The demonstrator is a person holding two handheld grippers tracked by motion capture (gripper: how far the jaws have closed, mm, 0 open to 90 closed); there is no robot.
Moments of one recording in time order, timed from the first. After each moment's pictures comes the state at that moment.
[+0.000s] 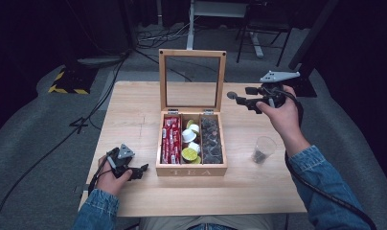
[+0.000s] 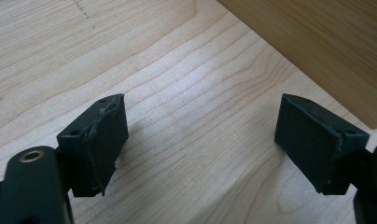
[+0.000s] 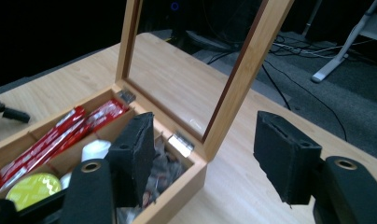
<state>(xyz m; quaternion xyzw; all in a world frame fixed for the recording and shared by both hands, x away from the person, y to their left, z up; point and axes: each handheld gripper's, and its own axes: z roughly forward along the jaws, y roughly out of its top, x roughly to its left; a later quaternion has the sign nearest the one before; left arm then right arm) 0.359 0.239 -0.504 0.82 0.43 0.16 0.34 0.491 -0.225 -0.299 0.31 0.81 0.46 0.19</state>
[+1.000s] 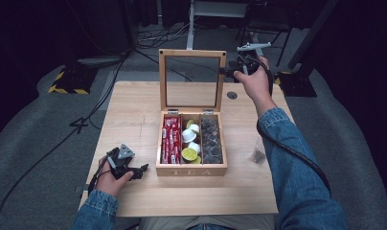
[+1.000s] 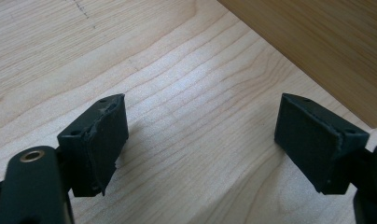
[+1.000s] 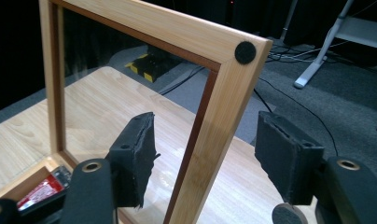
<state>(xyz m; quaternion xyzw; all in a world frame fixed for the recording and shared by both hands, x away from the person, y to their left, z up) 0.359 0.239 -0.504 0.82 0.43 0.16 0.34 0.601 -0.173 -0.294 0.36 0.79 0.46 0.20</state>
